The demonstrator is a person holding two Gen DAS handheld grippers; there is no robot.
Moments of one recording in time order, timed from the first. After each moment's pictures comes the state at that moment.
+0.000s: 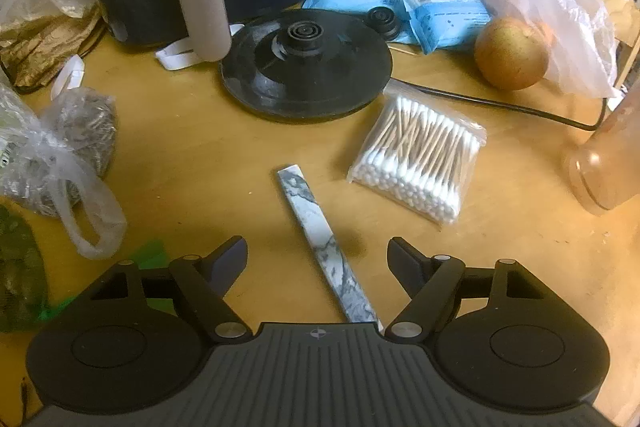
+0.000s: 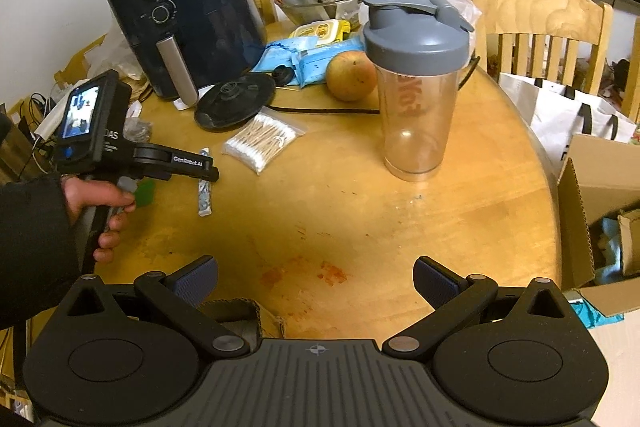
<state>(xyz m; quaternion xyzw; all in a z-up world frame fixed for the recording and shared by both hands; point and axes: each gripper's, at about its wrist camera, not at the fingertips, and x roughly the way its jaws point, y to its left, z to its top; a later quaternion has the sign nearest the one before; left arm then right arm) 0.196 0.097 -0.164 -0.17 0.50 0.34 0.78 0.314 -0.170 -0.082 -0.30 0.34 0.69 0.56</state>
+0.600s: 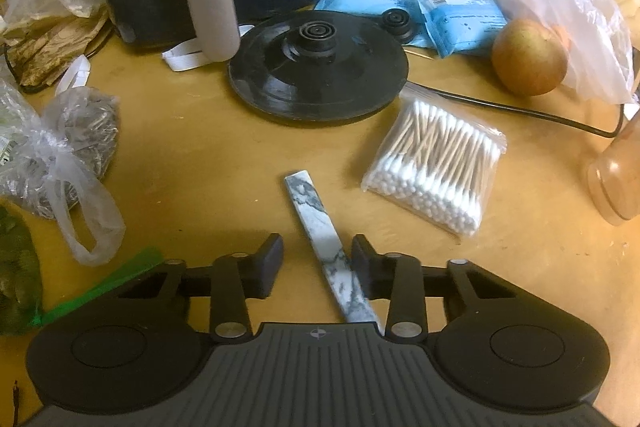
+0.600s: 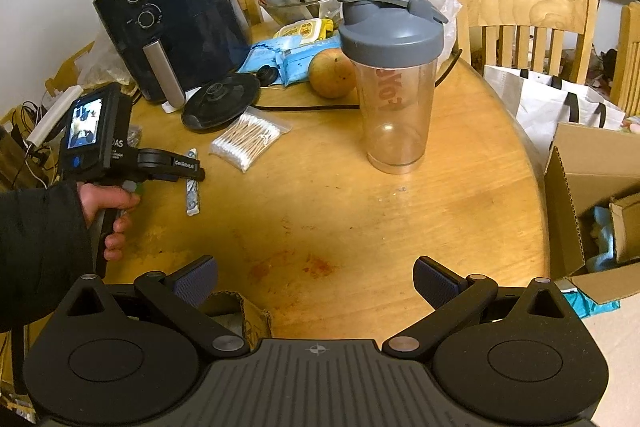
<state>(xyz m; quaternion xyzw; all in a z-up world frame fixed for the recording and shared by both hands) 0.196 0.102 -0.175 -0.16 0.48 0.36 0.78 0.327 -0.174 -0.083 -0.30 0.35 0.68 0.57</state>
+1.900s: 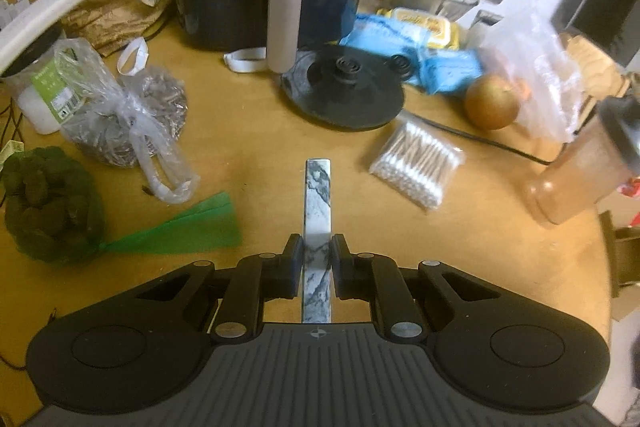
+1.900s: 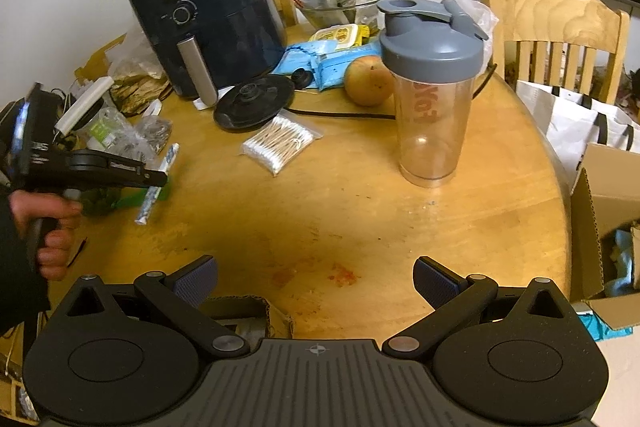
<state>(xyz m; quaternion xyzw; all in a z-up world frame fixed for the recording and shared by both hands) 0.117 0.075 -0.099 -0.23 0.44 0.35 0.80 0.317 -0.171 -0.078 -0.30 0.33 0.72 0.52</state>
